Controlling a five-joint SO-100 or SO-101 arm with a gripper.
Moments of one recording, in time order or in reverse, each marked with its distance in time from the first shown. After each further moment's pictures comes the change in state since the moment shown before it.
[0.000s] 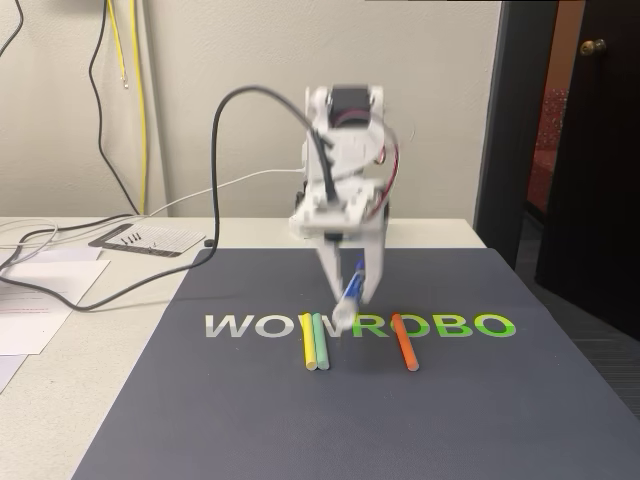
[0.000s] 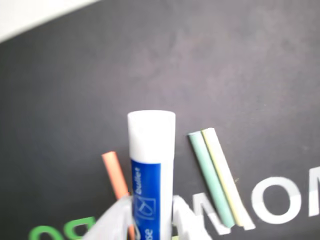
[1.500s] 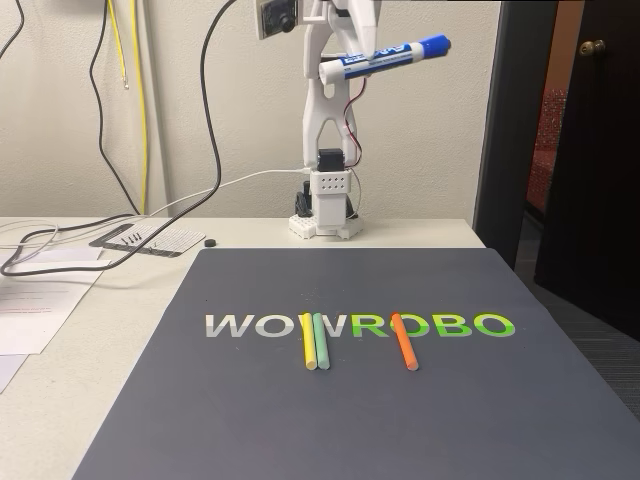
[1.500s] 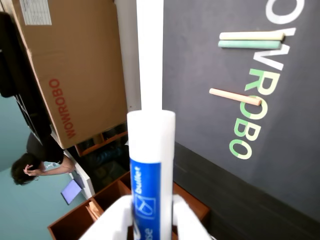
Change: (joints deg) arm -3.4 71.7 48.3 0.3 74.1
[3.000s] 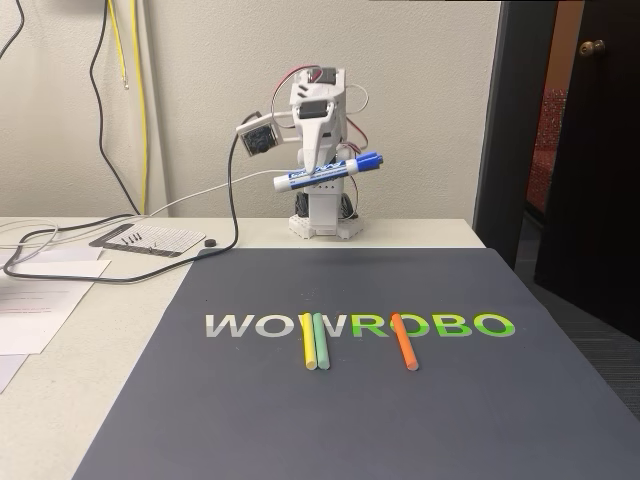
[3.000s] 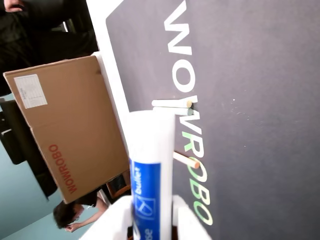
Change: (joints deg) arm 15.6 91.1 116.5 -34.2 0.0
